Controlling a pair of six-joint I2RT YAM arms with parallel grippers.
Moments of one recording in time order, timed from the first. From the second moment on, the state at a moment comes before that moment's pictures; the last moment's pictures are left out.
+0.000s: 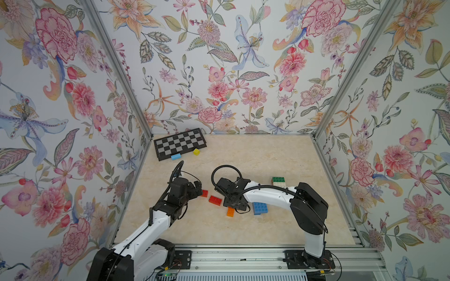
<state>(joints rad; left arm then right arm) -0.34 1.02 0.46 -0.11 -0.13 -0.59 1.05 1.94 1.39 -0.84 0.20 1.21</state>
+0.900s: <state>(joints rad) -0.34 1.03 0.45 -0.10 -0.12 -0.59 1.05 2.03 1.51 -0.98 0.19 1.20</state>
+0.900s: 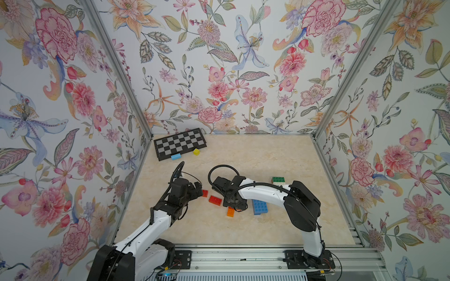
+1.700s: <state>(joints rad) -0.33 1.01 0.41 -0.10 -0.12 -0.60 1.01 2.12 1.67 -1.08 0.15 0.80</state>
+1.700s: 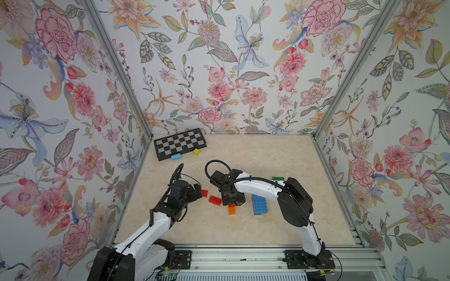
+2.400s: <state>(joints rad) -0.33 0.98 0.41 -0.10 -0.13 -0.62 1.01 2.11 1.64 -0.98 0.18 0.71</state>
